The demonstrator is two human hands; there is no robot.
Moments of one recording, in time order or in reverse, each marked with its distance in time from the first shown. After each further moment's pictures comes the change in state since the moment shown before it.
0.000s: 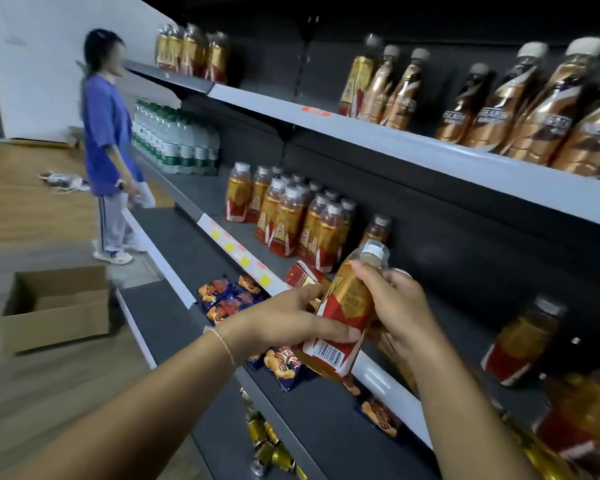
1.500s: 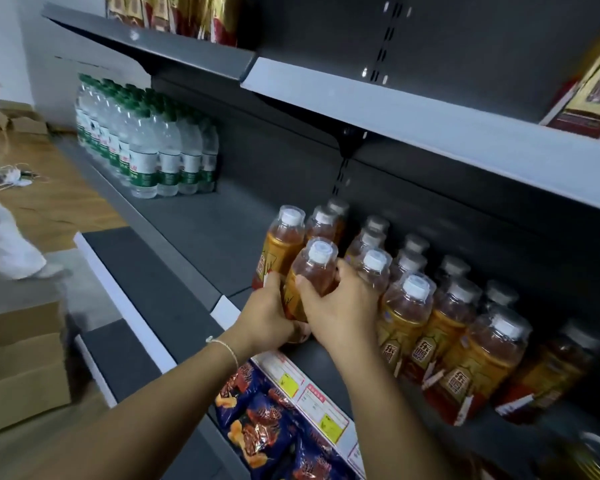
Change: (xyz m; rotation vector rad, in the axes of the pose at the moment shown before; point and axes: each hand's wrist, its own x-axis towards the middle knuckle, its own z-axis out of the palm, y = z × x) left_hand 0.249 -0.126 -0.408 0.512 0.470 0.080; right_hand 0.333 -0.011 0.335 -0.692 0.294 -0.264
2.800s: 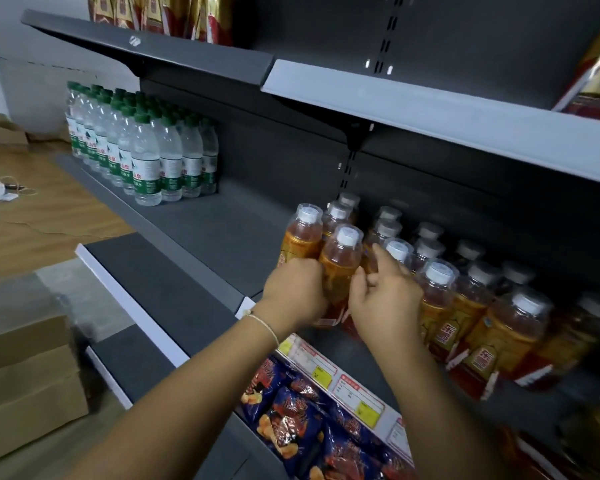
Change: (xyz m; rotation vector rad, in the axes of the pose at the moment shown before) left_hand 0.006 0.048 -0.041 0.524 0.007 0.186; right_hand -0.010 -0.002 -0.004 -0.108 0.162 -0.071
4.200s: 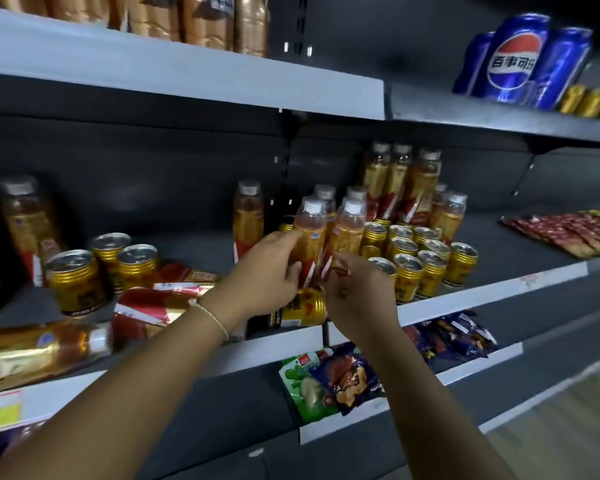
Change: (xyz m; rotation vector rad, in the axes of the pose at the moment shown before) left_hand -0.213 0.569 0.143 -0.588 -0.341 0.948; right_hand -0.302 0.328 -0.471 -0.430 0.352 0.546
